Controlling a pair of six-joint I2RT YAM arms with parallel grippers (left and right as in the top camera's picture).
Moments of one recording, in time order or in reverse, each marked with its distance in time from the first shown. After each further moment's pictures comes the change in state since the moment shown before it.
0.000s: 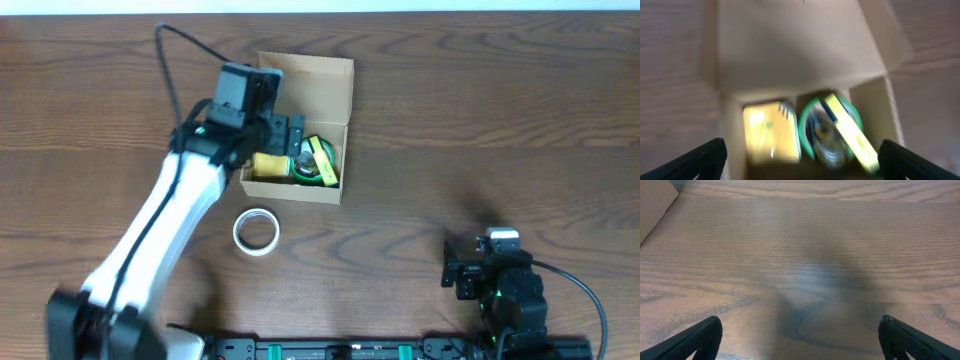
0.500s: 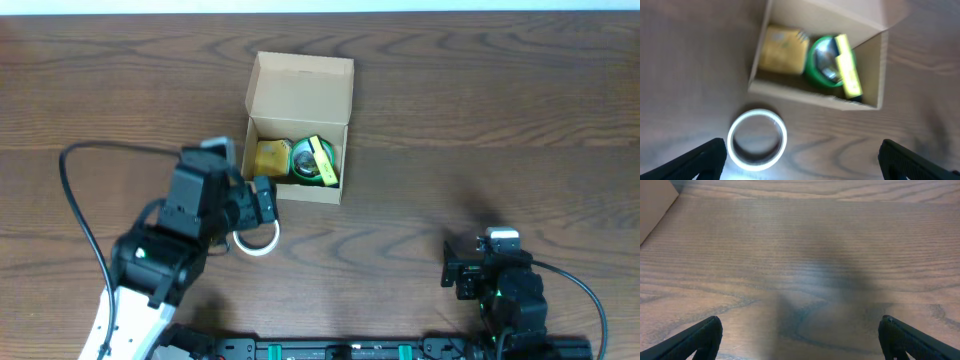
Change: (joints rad) left arm -0.055 -0.543 -0.325 -0.189 -0.092 -0.428; right arm 0.000 0.000 0.000 -0.001 0.000 0.000
